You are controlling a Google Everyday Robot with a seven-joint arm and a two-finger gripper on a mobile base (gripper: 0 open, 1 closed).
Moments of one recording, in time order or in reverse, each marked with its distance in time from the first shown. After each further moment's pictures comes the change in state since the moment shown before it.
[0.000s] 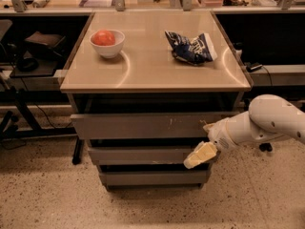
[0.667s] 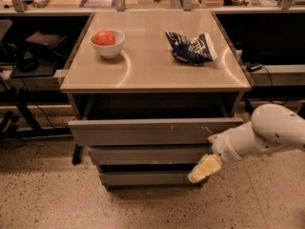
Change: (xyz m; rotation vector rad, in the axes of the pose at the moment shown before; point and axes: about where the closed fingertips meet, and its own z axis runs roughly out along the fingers) arm 0.038 0.024 -0.007 0.001 0.084 0.016
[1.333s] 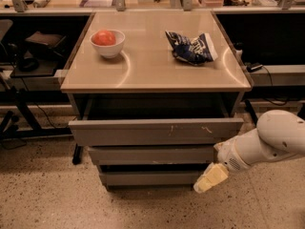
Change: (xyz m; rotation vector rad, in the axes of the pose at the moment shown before) arm 0.022 0.018 -0.010 0.005 0.051 0.022
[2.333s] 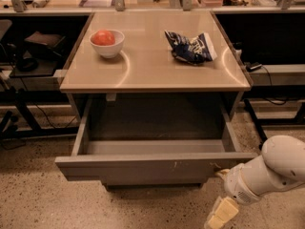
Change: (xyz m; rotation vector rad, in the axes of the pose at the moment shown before) arm 0.068 0.065 0.009 -0.112 0.096 -0.092
